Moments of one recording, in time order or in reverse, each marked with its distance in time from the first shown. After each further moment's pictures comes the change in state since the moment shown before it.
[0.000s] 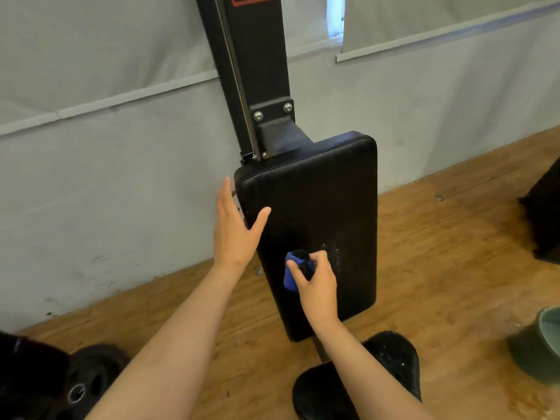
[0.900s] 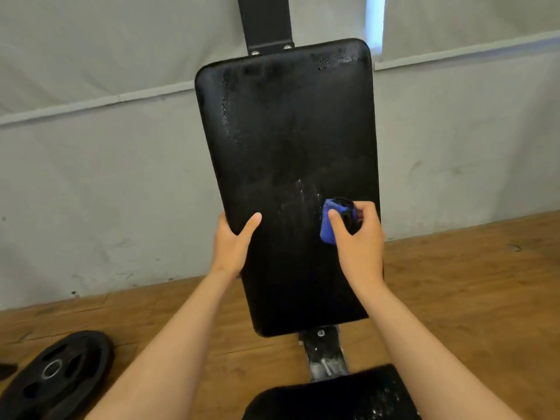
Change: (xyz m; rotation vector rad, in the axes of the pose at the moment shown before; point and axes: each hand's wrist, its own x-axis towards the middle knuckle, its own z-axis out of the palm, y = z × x) left_hand -0.123 -0.078 0.138 -0.399 0.195 -0.312; right_hand 0.070 0.139 -0.072 0.276 0.015 -0.415
